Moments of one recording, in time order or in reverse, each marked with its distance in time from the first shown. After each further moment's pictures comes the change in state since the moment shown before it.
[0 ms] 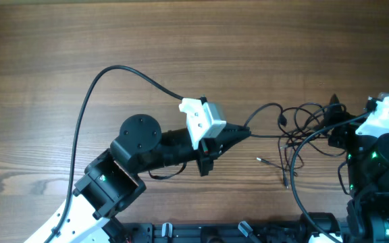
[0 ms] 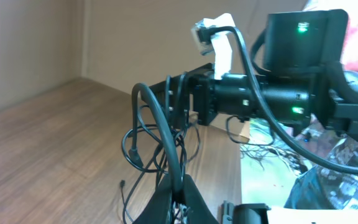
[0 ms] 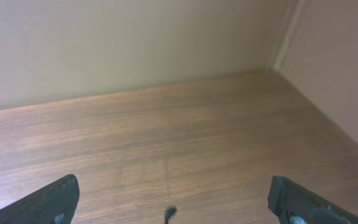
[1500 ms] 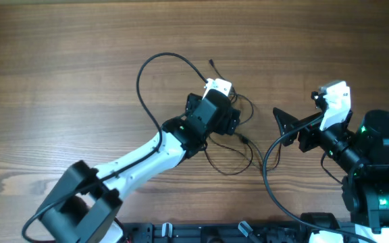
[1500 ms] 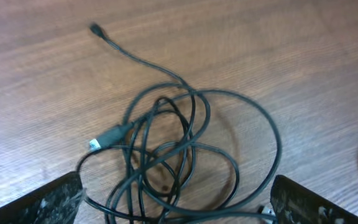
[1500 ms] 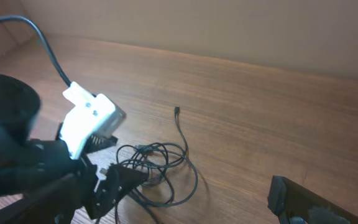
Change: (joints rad) left arm 0.002 0.669 0.013 -0.054 -0.741 -0.105; right arm -0.003 0.135 -0.005 0.003 -0.655 -0.169
